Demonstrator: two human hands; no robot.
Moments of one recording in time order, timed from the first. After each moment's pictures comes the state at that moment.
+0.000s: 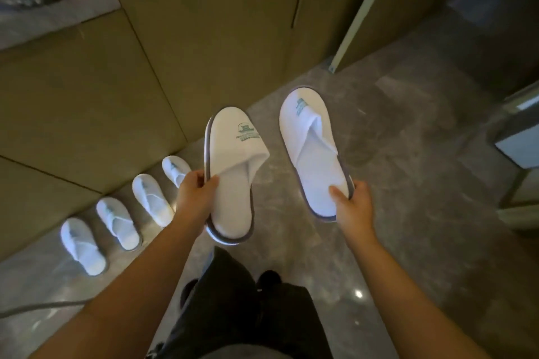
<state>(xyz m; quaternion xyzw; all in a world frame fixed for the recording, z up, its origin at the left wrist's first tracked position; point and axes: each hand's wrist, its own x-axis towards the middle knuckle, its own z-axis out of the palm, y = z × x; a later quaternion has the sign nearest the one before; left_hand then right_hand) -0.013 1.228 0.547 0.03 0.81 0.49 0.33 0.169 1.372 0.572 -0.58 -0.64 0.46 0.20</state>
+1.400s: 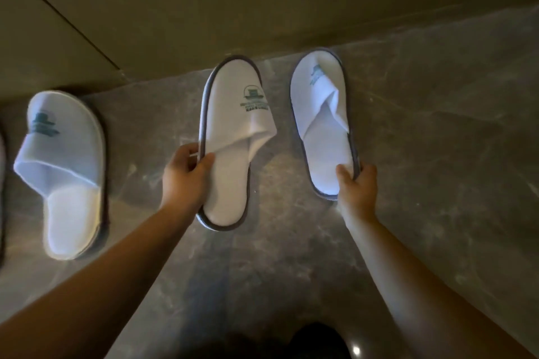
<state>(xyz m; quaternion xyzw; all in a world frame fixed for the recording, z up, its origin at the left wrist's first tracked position) -0.209 1.470 -0.128 -0.15 0.84 0.48 0.19 -0.114 1.678 -0.147 -0.51 -0.71 0.48 0.06</state>
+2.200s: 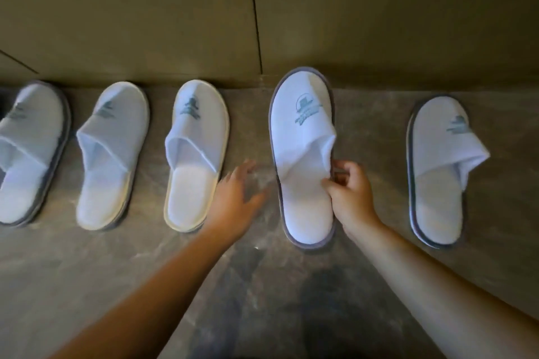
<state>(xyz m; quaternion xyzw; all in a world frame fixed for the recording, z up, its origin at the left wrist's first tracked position) -0.207 1.345 -0.124 -0.05 0.90 0.39 0.18 -0.199 1.522 -0.142 -0.33 -0.72 0.60 -0.08</state>
